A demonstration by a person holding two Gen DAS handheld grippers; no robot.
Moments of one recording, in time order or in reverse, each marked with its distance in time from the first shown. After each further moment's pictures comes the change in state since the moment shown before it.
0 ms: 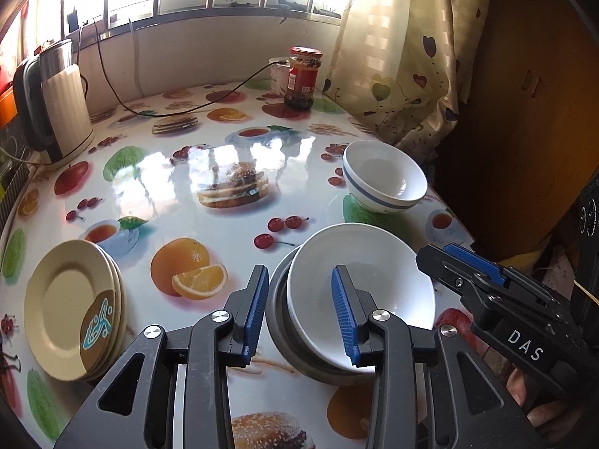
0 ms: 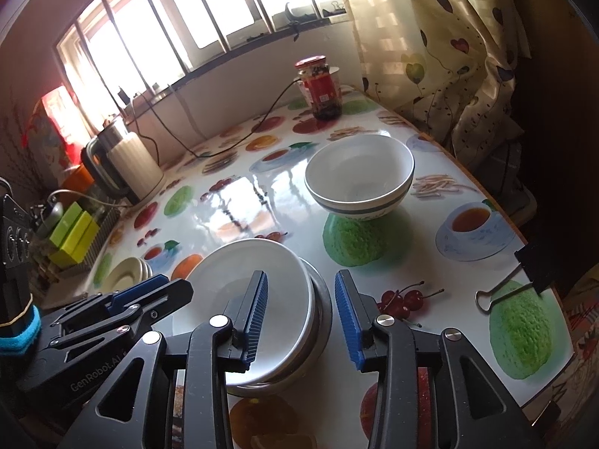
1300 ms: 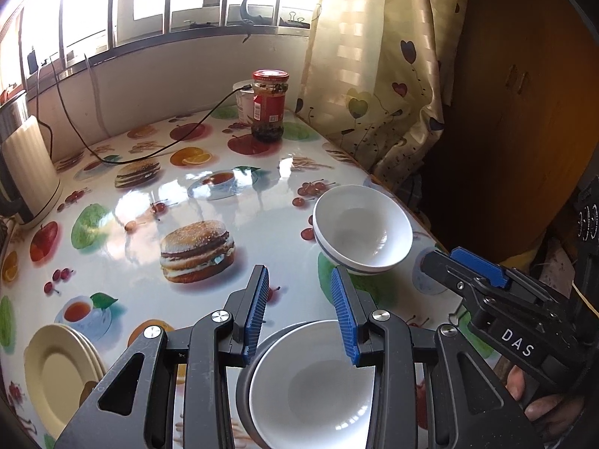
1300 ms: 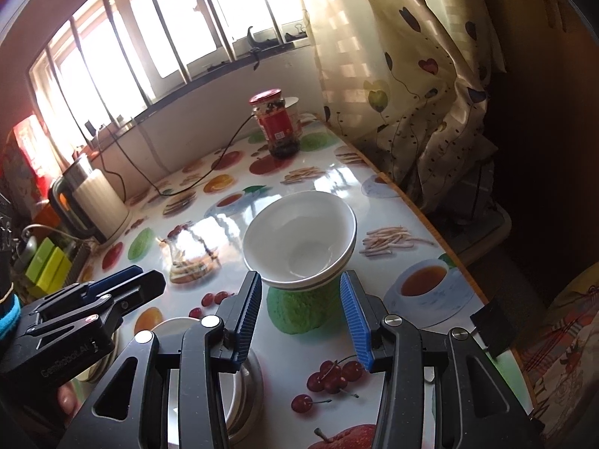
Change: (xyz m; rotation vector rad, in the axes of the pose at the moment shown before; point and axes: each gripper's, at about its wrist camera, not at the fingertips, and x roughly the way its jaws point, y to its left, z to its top) left arm 0.031 -0.028 0.062 0.087 -0.026 -0.039; right arm 0.008 -0.041 0.053 0.040 -0.062 -0.103
